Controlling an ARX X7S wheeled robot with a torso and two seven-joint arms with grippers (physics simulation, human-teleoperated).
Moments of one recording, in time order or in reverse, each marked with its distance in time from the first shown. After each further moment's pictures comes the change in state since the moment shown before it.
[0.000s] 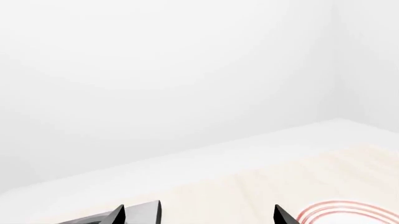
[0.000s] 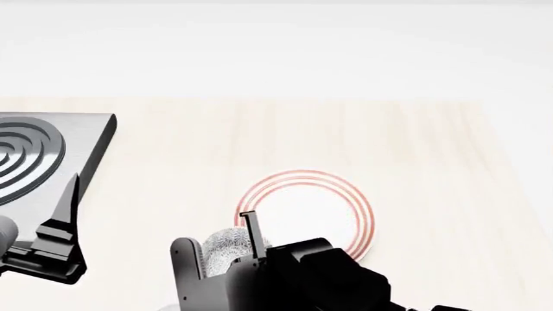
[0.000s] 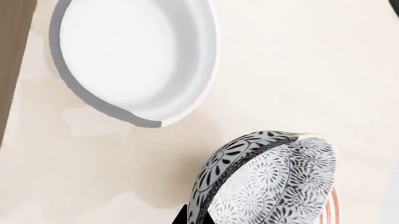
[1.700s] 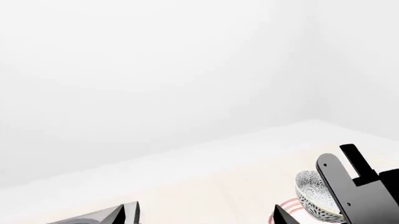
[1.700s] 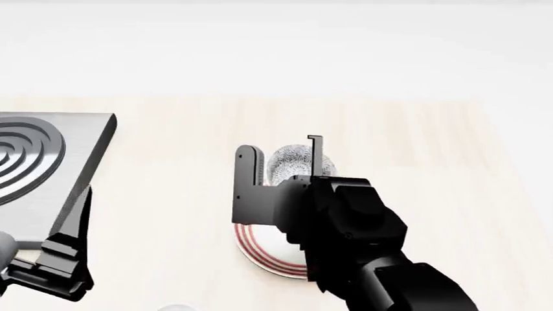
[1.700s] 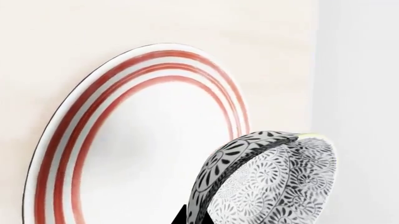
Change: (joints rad) left arm 0.034 -0.020 -0.001 0.008 -0.057 0.045 0.036; right arm 0.072 -0.270 0.099 0.883 0.001 -0.309 0.113
